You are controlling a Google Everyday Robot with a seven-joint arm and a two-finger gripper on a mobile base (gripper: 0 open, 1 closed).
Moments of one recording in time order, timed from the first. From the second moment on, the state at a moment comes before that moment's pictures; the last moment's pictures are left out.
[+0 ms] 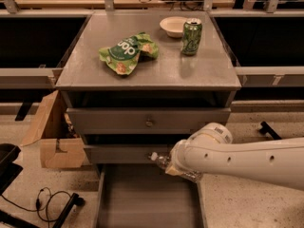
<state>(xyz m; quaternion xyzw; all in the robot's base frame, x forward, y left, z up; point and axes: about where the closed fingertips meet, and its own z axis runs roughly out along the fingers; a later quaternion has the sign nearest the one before) 0.523 -0.087 0.574 -0.60 0.76 -0.03 0.24</state>
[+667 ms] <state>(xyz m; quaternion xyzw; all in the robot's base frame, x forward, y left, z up) 0.540 -0.112 0.470 -0.63 0.74 -0.03 0.23</state>
